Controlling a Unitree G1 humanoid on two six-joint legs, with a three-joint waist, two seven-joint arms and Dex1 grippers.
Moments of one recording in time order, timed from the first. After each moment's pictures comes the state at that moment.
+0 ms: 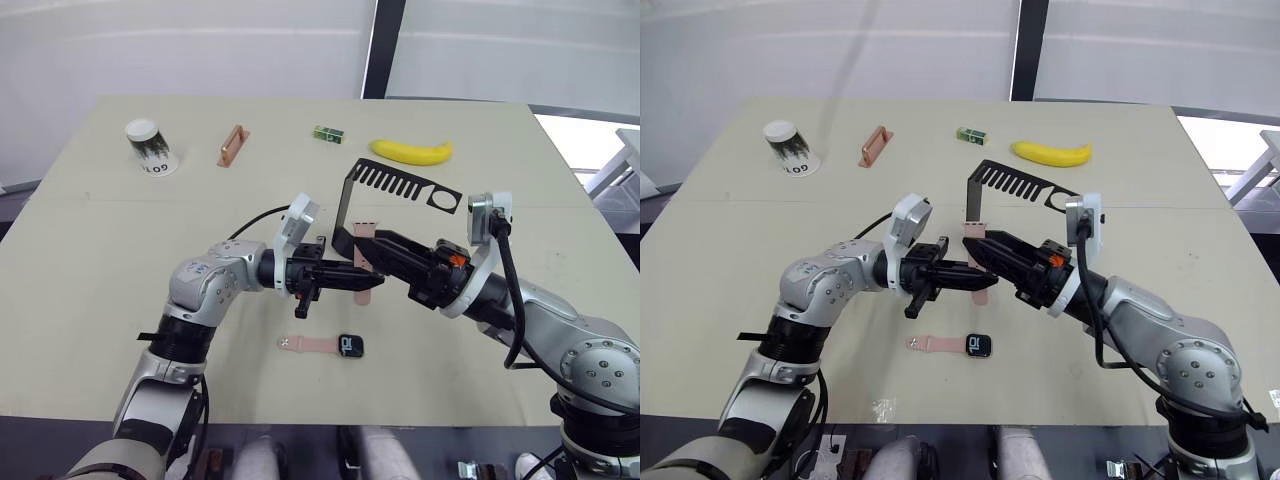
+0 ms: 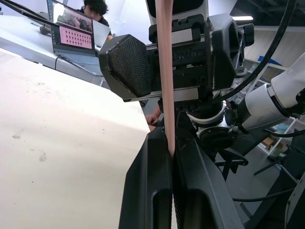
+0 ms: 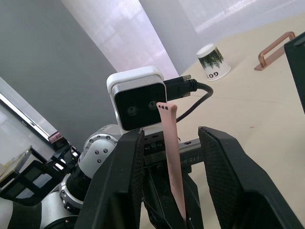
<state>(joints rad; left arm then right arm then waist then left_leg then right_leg) -0.70 0.33 -0.14 0.01 -0.66 0.79 -1.17 -0.33 -0.57 -0.13 -0.58 1.49 0.83 0.16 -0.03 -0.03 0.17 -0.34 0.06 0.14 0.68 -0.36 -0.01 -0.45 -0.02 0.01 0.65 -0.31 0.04</state>
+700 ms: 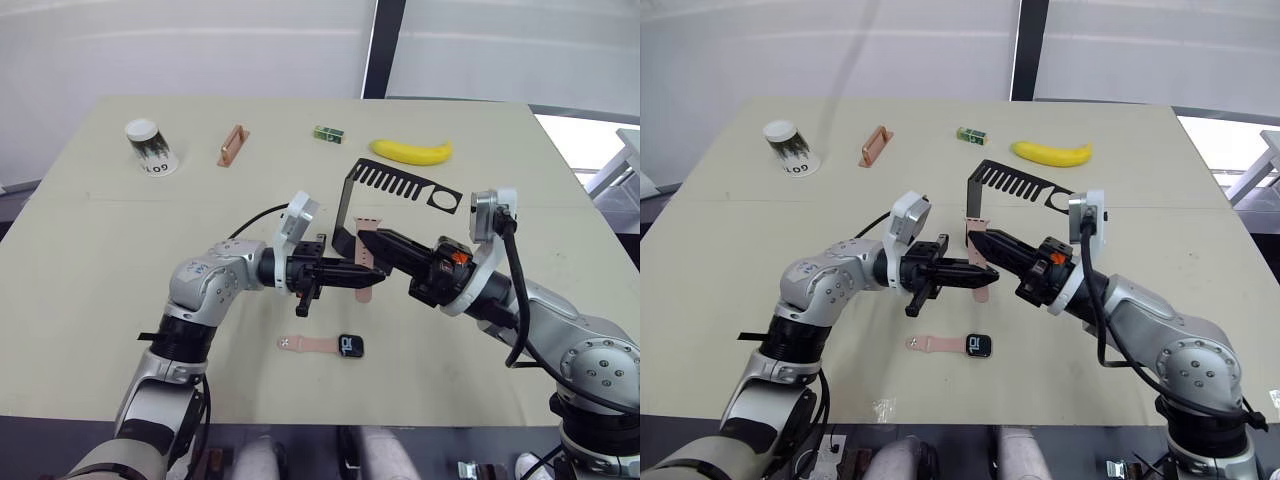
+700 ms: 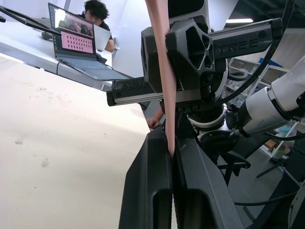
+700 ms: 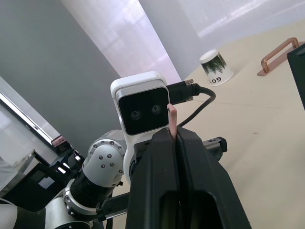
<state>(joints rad) -0.71 0.32 -0.13 0.01 -0.67 0.79 -1.17 -0.34 -0.57 -0.13 -0.58 1.50 0.81 0.16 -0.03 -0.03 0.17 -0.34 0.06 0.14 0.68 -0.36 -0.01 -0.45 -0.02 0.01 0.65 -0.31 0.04</state>
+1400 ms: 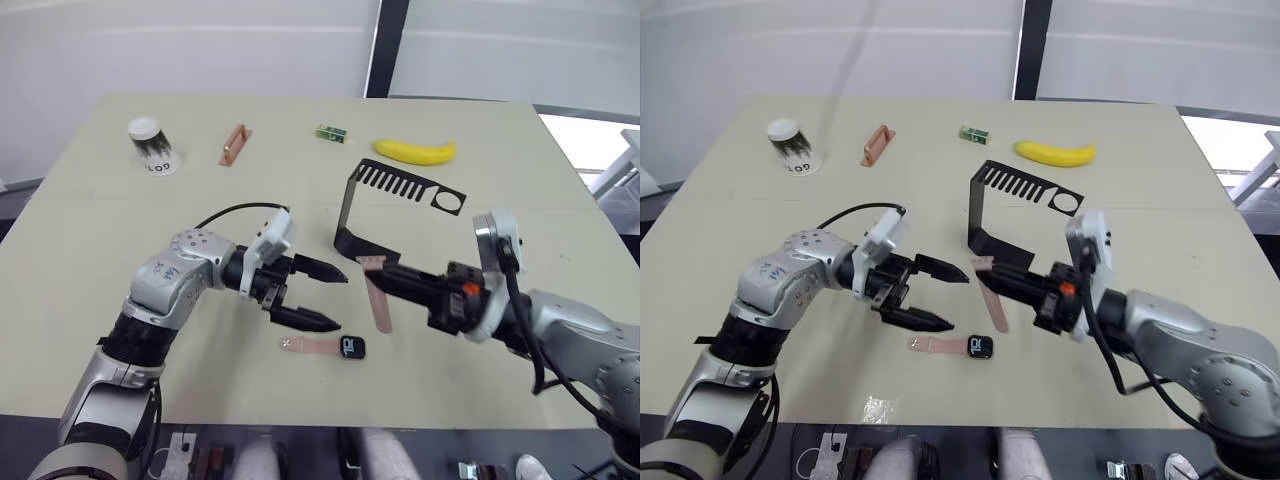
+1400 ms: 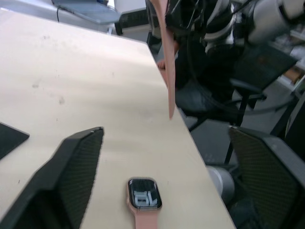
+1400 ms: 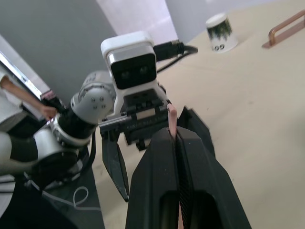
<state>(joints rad) -0.65 0.57 -0.25 -0.09 -0.48 0.60 -1.30 -0.15 -0.90 -0.21 -0.72 1.43 0.88 0.42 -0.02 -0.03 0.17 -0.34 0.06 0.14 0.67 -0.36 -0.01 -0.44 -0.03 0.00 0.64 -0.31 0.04</state>
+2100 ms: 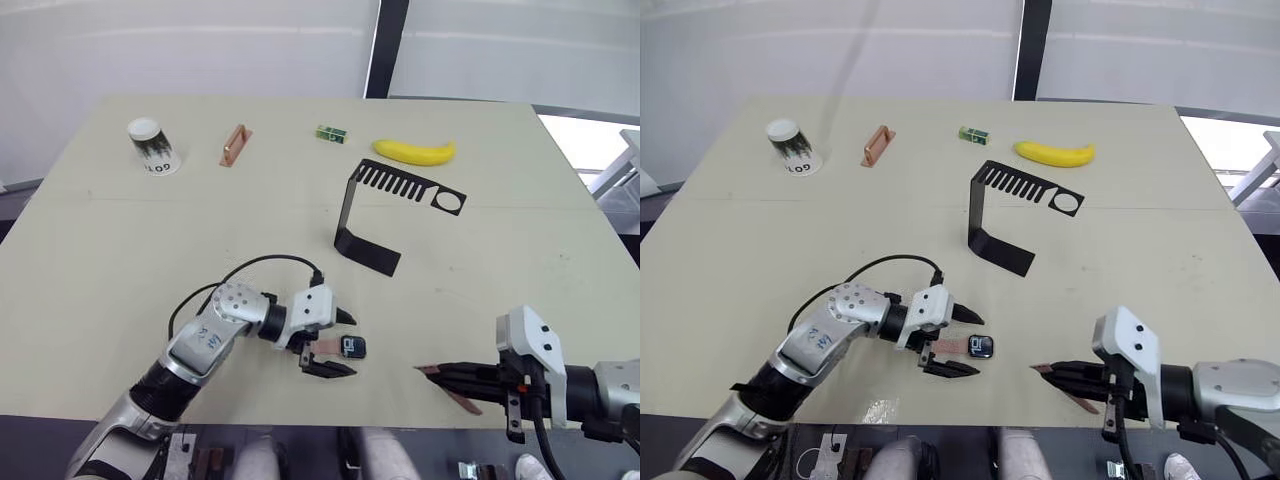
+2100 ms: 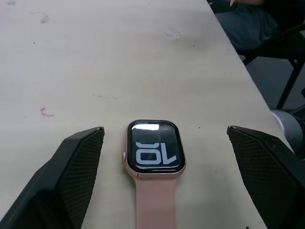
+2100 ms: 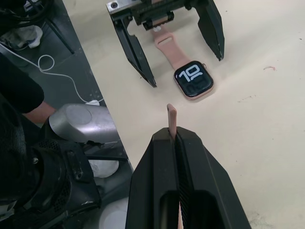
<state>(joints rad) -0.46 0.49 -0.45 -0.18 -0.16 0.45 -1.04 0.37 -1.06 -0.45 -0.84 0.92 0.76 0.86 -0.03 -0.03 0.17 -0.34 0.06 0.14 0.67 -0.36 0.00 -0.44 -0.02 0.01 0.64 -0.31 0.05</state>
